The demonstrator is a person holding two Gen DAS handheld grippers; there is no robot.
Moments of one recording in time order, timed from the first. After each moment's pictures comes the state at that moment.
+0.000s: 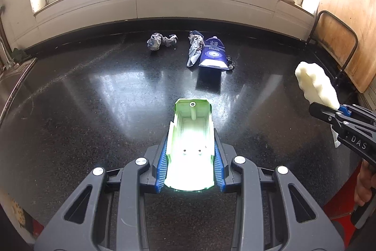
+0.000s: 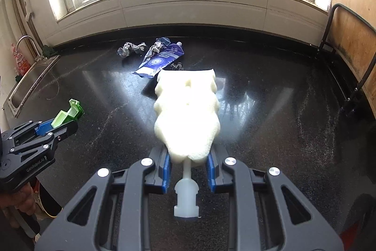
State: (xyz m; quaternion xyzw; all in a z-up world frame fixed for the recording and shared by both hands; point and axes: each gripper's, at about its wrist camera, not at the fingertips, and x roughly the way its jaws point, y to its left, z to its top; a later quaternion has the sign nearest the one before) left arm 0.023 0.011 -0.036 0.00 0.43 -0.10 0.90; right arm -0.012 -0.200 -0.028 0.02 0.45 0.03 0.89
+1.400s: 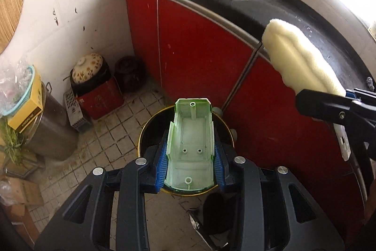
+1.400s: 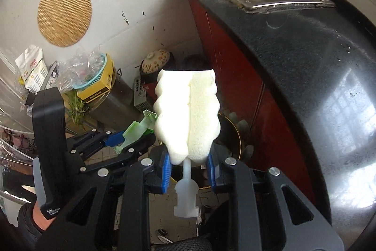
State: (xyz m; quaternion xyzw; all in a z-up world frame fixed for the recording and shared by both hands) left arm -0.250 0.405 -0.138 -0.22 0.44 0.31 0.81; right arm -0.115 0.347 -0.091 -0.15 0.50 0.53 0.67
